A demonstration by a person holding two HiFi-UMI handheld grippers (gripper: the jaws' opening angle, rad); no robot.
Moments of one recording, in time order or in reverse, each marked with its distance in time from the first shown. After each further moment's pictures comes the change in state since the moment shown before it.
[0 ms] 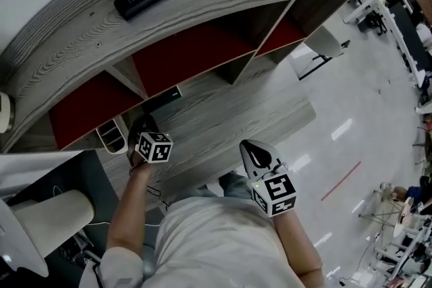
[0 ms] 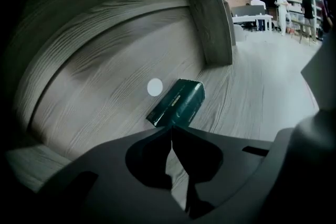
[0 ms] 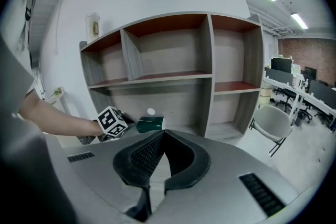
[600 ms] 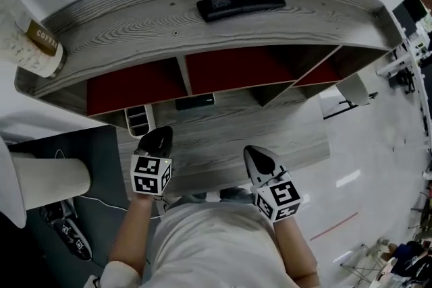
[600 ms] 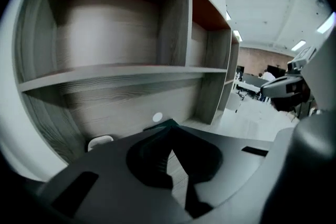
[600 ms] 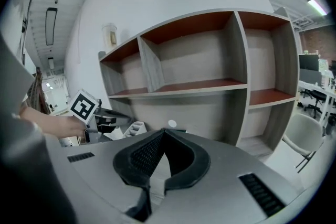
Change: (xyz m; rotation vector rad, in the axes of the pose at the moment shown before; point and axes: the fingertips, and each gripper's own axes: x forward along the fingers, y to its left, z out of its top) left arm -0.169 0.037 0.041 -0.518 -0.298 -0.188; right arm 0.029 0.044 0.044 -0.057 -0.078 0.242
